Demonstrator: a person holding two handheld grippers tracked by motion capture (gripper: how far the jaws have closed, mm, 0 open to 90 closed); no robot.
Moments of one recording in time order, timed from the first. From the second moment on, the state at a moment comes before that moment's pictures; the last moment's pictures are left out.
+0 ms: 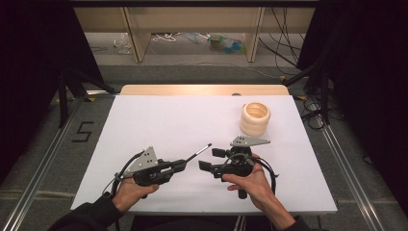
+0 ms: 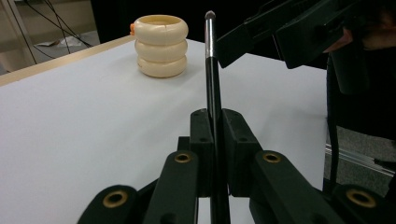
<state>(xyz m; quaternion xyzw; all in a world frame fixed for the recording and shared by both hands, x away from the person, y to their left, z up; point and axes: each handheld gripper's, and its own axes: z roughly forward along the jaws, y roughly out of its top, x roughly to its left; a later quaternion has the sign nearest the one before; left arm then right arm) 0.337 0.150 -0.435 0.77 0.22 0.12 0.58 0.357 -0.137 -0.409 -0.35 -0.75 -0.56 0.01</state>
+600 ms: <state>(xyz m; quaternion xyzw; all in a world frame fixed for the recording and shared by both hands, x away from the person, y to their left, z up) 0.333 0.145 -0.433 0.77 0.22 0.12 0.59 0.358 -0.126 -0.416 -0.36 -0.72 -0.59 0.04</state>
